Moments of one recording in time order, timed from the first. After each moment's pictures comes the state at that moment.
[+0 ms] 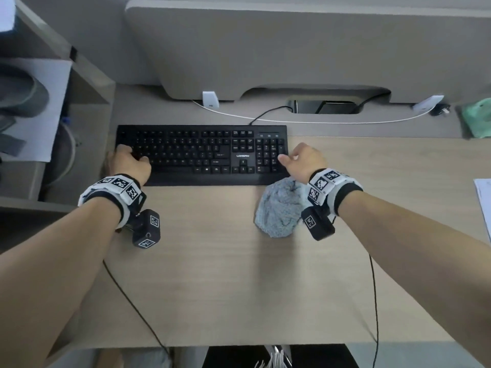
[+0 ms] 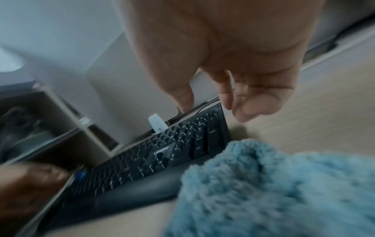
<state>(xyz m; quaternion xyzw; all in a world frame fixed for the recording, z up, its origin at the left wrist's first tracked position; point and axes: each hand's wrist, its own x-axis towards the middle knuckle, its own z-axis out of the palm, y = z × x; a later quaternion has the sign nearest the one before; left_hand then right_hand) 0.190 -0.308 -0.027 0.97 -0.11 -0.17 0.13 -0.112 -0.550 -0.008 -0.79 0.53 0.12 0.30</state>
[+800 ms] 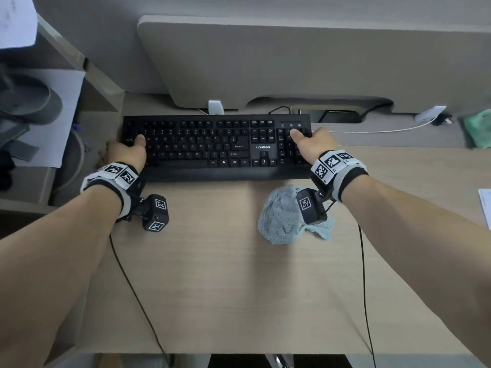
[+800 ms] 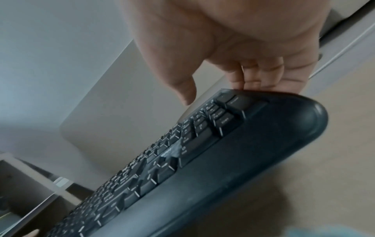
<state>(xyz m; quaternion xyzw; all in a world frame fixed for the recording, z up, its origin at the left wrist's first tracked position) 0.209 -0.328 -0.001 0.96 0.04 -0.19 0.20 -0.086 -0.590 0.013 -0.68 0.62 0.01 0.40</state>
